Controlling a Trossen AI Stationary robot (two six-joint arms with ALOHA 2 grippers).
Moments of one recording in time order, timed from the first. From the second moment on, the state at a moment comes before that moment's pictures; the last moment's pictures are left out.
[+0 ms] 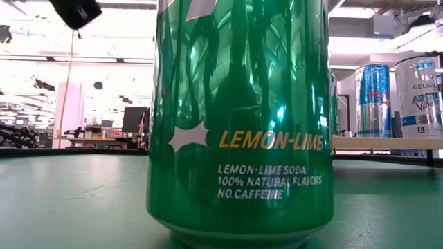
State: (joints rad) left arm -0.34 0.77 0.83 -0.53 0.10 -0.43; right arm 0.44 1.43 1.21 -0.25 0.17 0.09
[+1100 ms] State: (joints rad) left arm -1.12 1.49 1.35 -1.11 -0.05 -0.82; right arm 0.40 1.44 1.21 -0.19 0.18 0.08
